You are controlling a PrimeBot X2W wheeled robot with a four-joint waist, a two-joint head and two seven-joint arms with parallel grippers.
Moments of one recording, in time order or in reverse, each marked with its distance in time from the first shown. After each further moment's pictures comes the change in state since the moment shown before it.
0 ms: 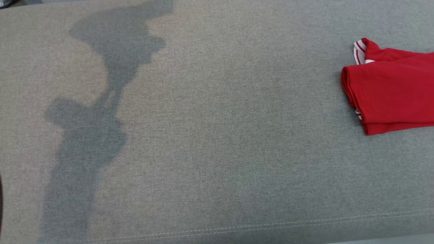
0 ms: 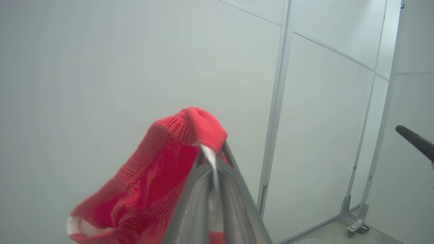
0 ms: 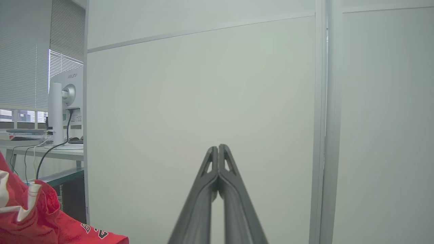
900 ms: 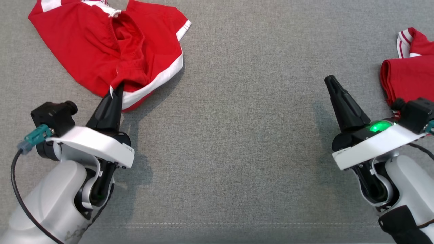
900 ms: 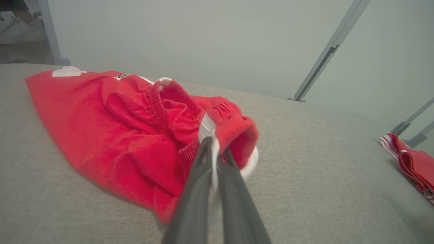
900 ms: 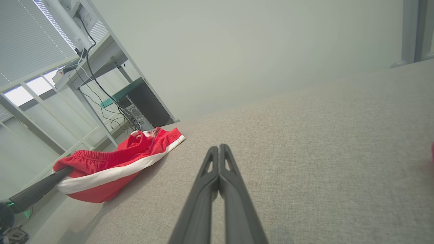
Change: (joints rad) left arm 0.894 -0.095 -0.091 -0.278 0.154 0.307 -0.355; right arm 1.055 0.038 -0.007 -0.435 0.109 0.000 -0.187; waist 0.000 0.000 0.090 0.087
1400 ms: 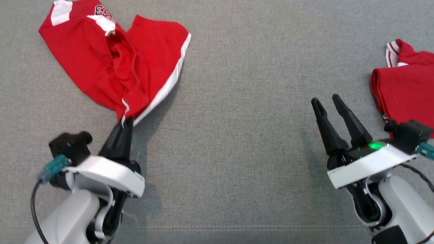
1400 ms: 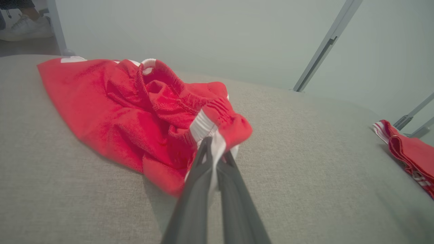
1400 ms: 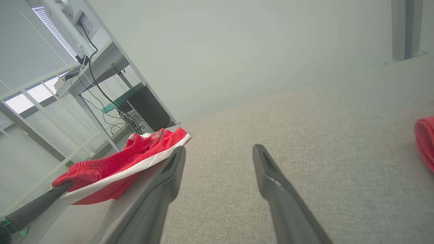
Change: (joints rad) left arm 0.126 -0.007 0.000 -0.078 0.045 0.070 0.000; right arm 0.097 0.054 -0.049 -0.025 -0.046 0.000 0.002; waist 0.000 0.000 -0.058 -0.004
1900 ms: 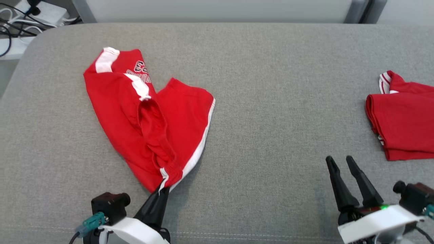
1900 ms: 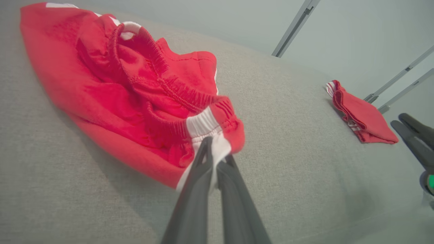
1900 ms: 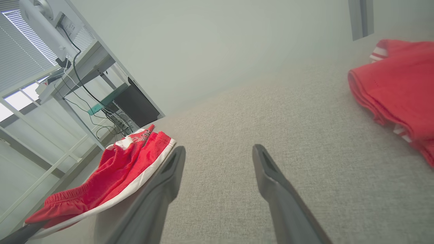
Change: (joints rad) left arm 0.264 -0.002 -0.114 -0.182 -0.021 0.071 0.056; right arm 0.351 0.088 -0.188 -0.094 -0.103 0.000 0.044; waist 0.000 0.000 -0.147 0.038
